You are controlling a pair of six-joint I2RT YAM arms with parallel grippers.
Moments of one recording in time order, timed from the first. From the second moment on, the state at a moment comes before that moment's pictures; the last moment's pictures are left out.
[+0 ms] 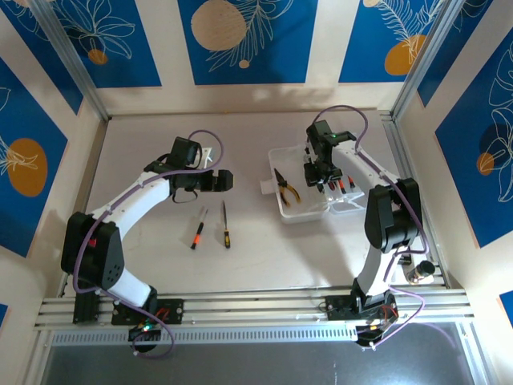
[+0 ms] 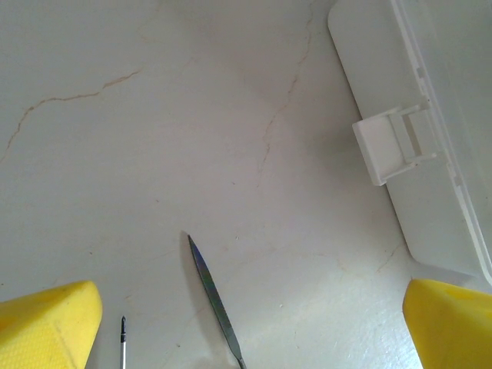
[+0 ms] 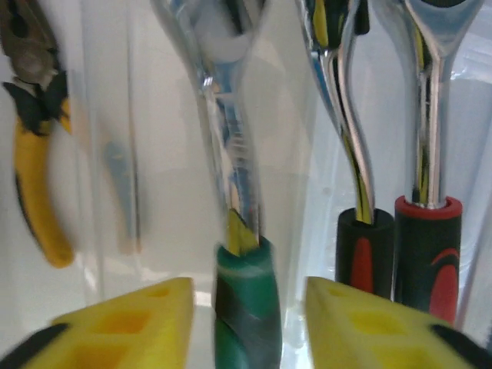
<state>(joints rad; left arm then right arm) -0.38 1.54 1.14 -0.54 0.28 -0.31 0.29 1.80 1.46 -1.01 0.09 0.07</state>
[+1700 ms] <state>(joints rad) -0.42 1.59 0.86 -0.69 0.00 -0.34 0.38 1.59 1.39 -0.94 -0.06 0.10</state>
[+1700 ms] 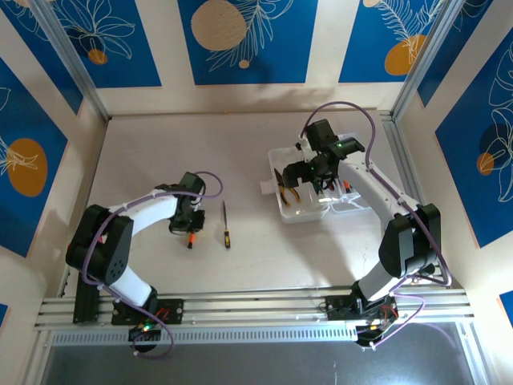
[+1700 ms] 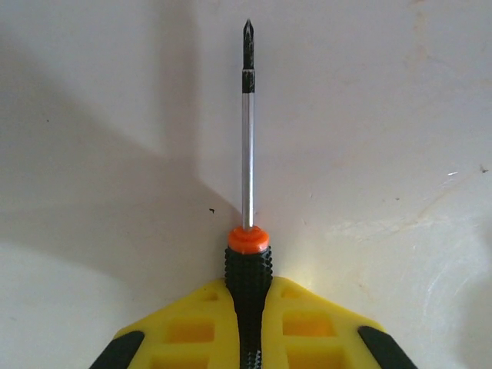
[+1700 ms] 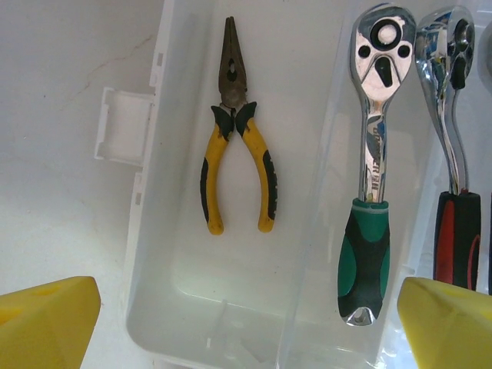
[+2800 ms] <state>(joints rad) -0.47 1.53 1.18 -0.22 0.63 -0.55 0.47 1.43 1.18 -0.54 -0.55 0.19</state>
